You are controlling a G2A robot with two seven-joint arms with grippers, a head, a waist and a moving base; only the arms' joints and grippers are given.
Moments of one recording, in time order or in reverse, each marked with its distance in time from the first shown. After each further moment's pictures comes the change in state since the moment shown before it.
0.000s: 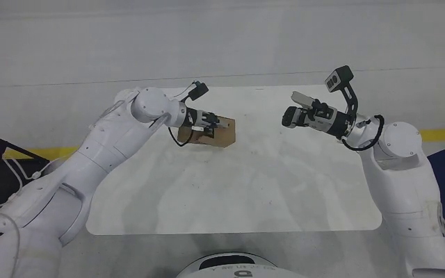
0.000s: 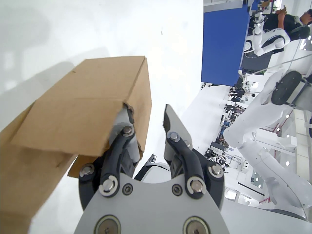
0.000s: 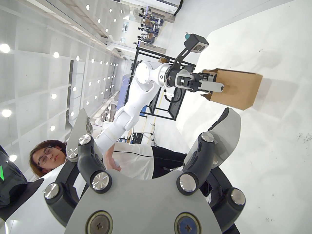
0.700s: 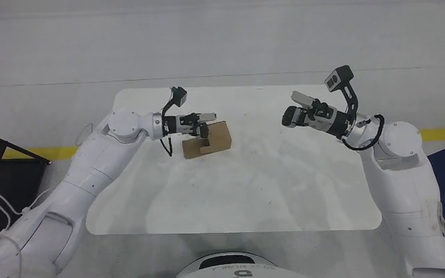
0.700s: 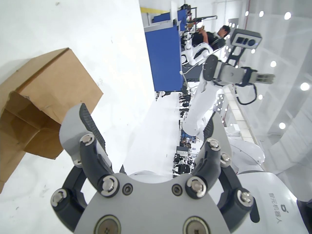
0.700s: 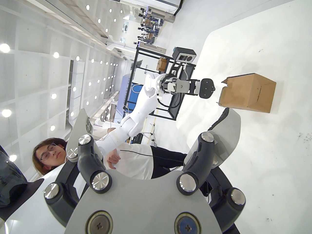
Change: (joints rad) left arm 0.275 0.093 -0.292 -0.059 -0.249 -0.237 -0.024; right arm 0.000 0.000 0.000 0.000 0.000 0.000 0.000
